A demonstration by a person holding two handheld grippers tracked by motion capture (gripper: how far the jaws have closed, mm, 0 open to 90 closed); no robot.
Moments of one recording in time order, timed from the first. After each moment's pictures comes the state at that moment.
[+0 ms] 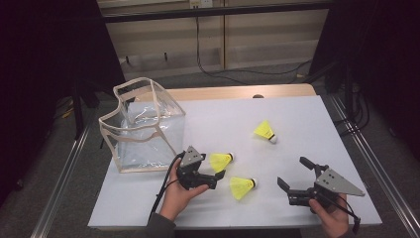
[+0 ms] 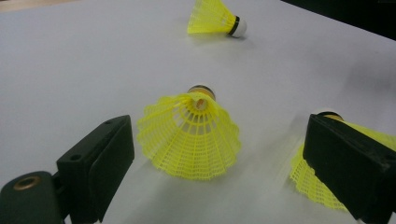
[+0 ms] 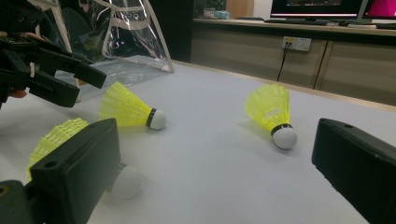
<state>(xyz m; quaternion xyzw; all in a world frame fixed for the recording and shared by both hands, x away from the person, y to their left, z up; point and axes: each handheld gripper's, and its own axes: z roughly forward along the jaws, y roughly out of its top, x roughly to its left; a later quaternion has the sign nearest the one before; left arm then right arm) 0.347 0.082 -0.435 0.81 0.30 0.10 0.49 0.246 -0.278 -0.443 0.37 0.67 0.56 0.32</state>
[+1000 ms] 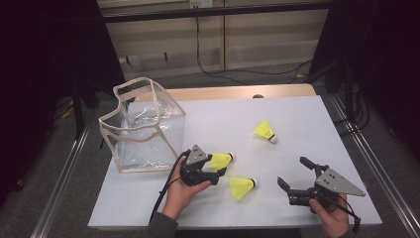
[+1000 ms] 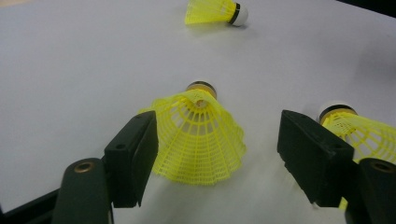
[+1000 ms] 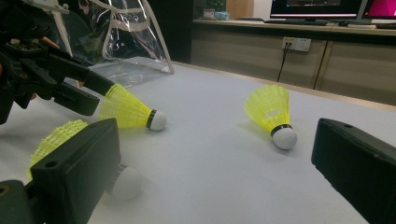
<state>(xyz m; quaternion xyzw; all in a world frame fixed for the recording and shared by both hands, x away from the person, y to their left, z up) 0.353 0.072 -0.438 0.83 0.29 0.10 0.47 0.246 -0.278 -0.443 0.38 0.66 0.57 0.31</state>
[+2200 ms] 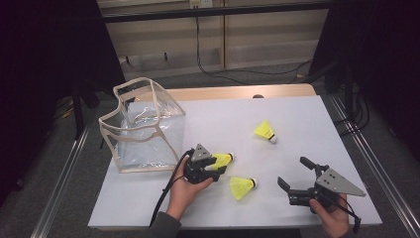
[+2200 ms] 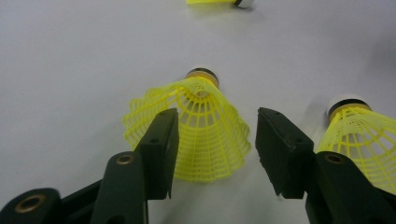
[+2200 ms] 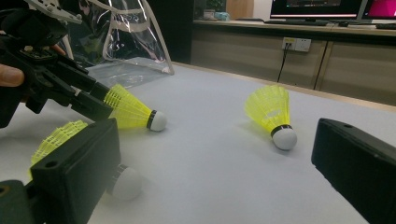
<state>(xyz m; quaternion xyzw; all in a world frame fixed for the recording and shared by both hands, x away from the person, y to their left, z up) 0.359 0.063 -0.442 0.84 0.31 0.09 0.44 0.246 -0.279 -0.443 0.37 0.66 0.57 0.32</state>
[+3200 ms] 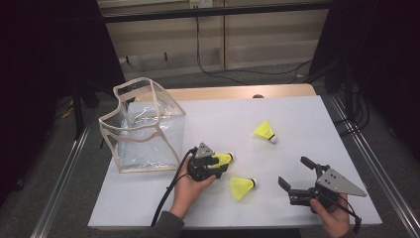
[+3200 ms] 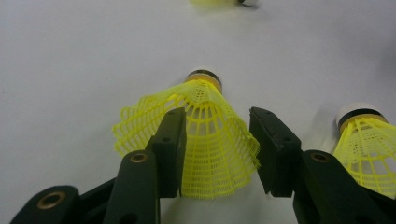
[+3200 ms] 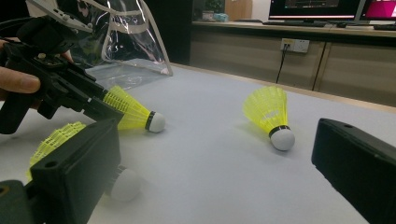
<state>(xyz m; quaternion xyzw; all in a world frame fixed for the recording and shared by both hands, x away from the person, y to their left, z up) 0.366 0.054 -0.448 0.84 0.32 0.08 0.44 0.245 -0.280 -0.442 0.37 0.66 0.57 0.32</state>
